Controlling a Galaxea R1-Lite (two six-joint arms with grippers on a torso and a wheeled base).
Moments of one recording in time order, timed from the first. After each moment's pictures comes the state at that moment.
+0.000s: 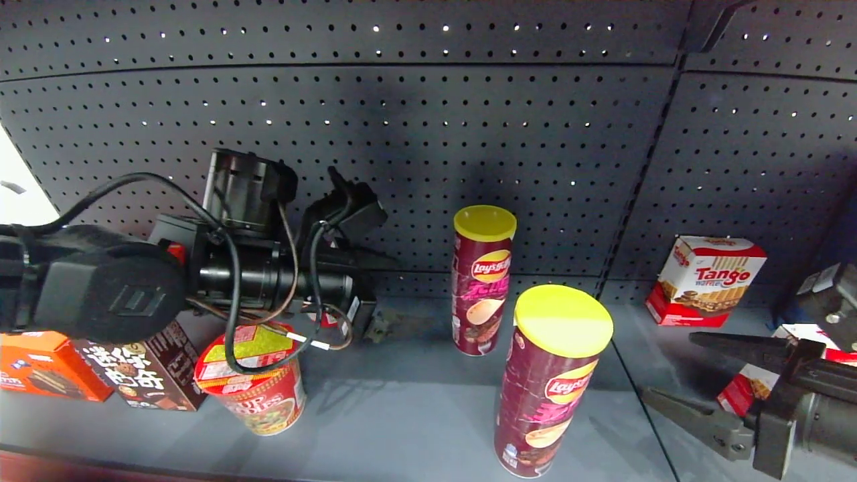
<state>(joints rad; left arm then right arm) -0.41 1.75 -1.11 -0.13 -0.53 0.39 0.57 1.12 -0.47 -0.36 0.02 -0.06</state>
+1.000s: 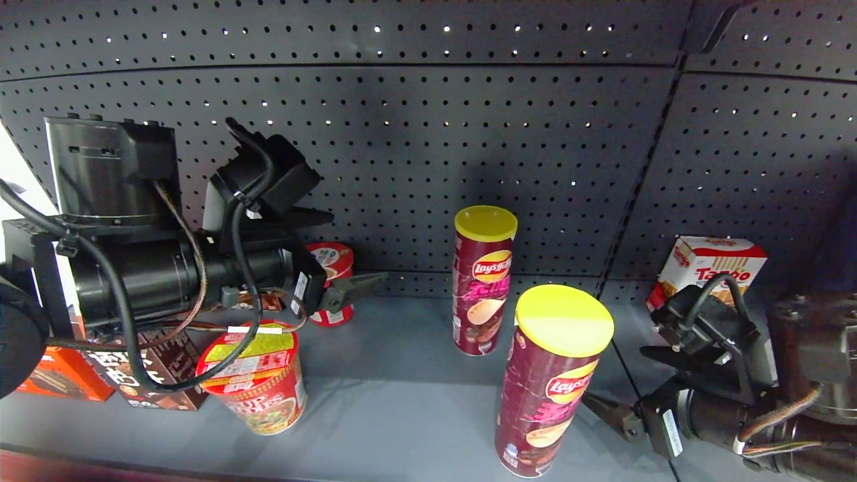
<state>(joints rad) -0.40 1.55 -0.95 -0.31 -0.24 0.38 0.66 1.40 -0.52 -0.40 -0.22 -0.06</state>
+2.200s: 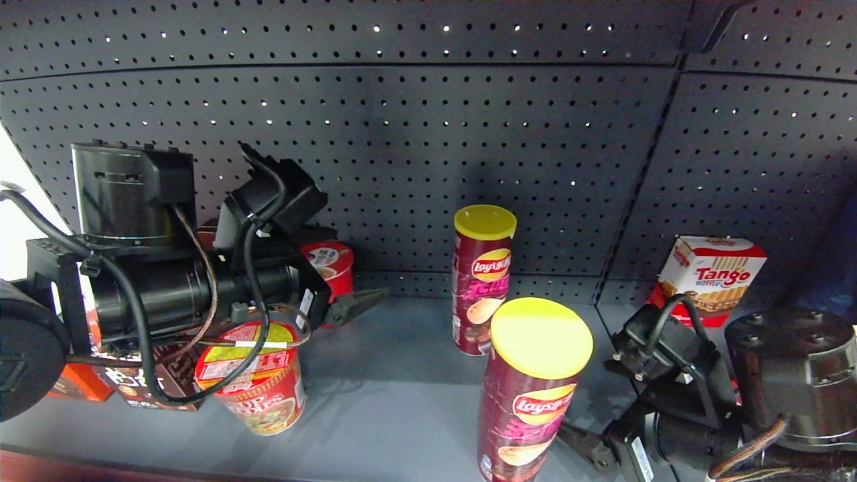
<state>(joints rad) -0.40 1.56 -0.90 -0.34 -0.24 0.38 0.79 1.45 -0.53 -0.41 -0.21 -0.05</state>
